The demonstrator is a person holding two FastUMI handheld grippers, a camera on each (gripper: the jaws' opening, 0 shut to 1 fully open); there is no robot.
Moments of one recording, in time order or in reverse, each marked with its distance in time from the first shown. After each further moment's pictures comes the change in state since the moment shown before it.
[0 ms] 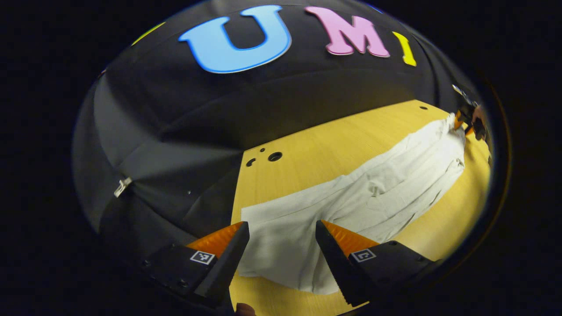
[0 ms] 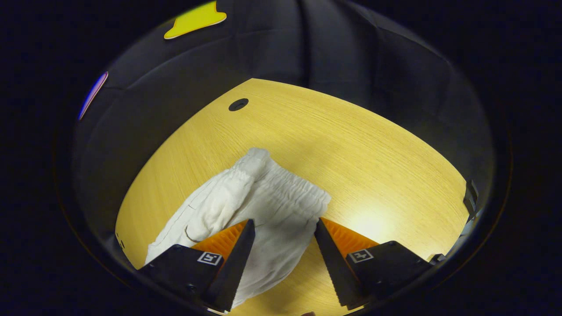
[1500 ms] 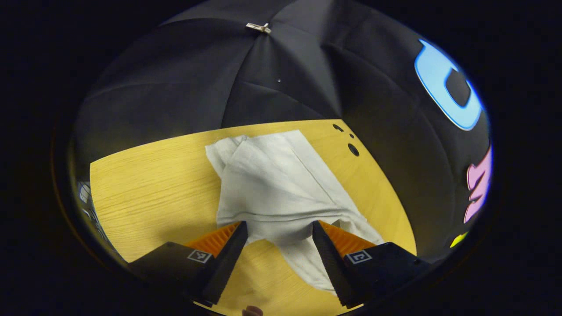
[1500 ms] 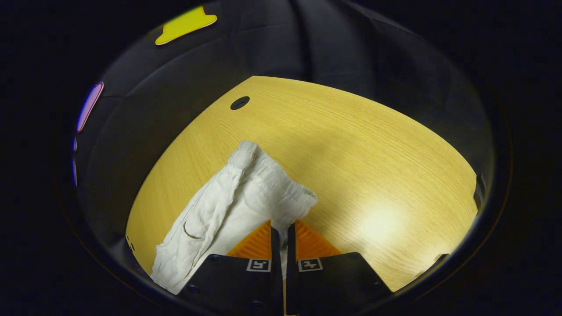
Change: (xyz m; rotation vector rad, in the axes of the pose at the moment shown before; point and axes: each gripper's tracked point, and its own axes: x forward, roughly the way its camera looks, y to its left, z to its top) left arm 0.038 -0.030 -0.077 -1.260 0.192 0.224; right arm 0.001 -0.002 -0.009 0.054 0.038 0.121
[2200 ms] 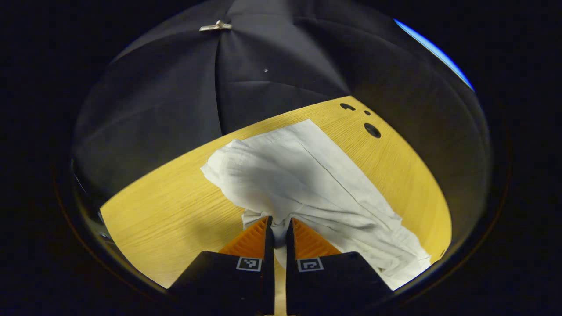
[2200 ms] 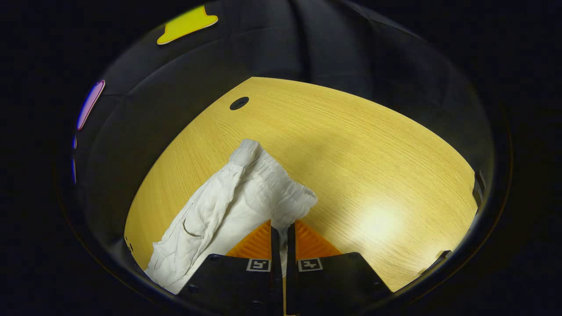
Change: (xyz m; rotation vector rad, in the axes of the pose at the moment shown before) left arm 0.028 -0.014 0.010 0.173 0.067 0.146; right arm -0.004 -0.001 -0.002 0.003 -0.022 -0.007
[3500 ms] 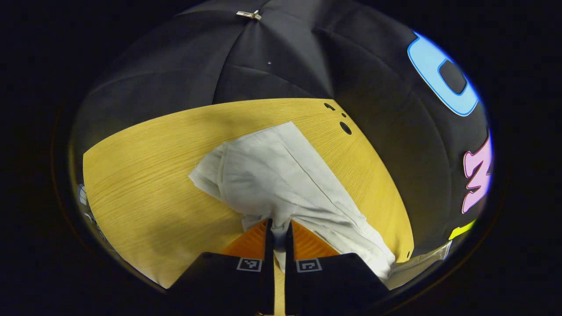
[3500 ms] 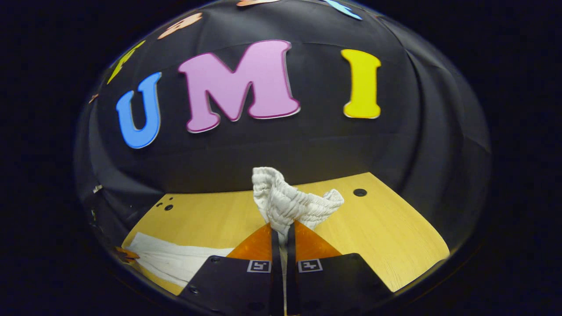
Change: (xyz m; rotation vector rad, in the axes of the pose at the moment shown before) left arm -0.031 -0.007 0.003 -0.101 0.043 -0.207; right arm -0.233 0.192 -0.056 -0.666 -0.489 0.535
